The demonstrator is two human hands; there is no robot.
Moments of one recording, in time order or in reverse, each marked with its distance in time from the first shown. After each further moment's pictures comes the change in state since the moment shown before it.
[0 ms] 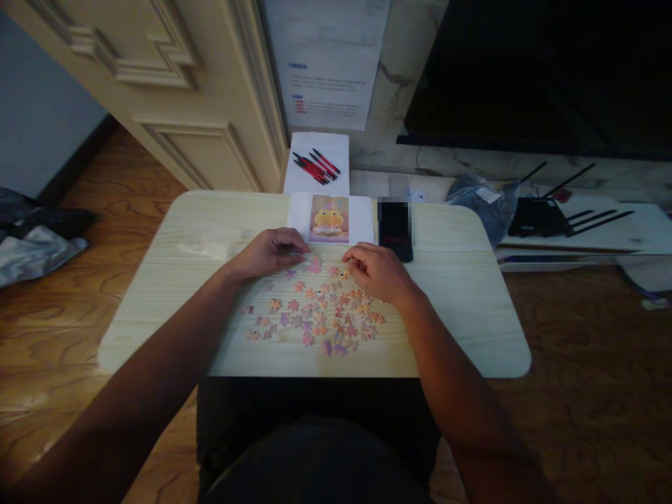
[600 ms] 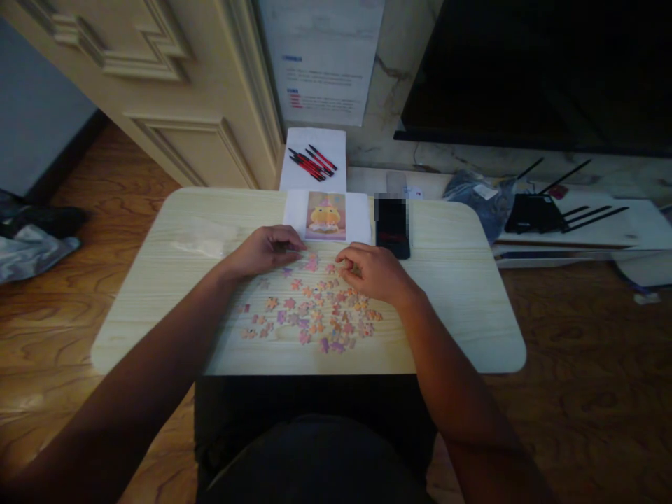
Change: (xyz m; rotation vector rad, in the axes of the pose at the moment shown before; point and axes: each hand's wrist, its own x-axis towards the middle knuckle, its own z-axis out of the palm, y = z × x) left_hand -0.001 -0.005 -0.001 0.016 0.014 0.005; right_hand -0.003 -0.006 -0.004 -0.056 -0.097 -0.008
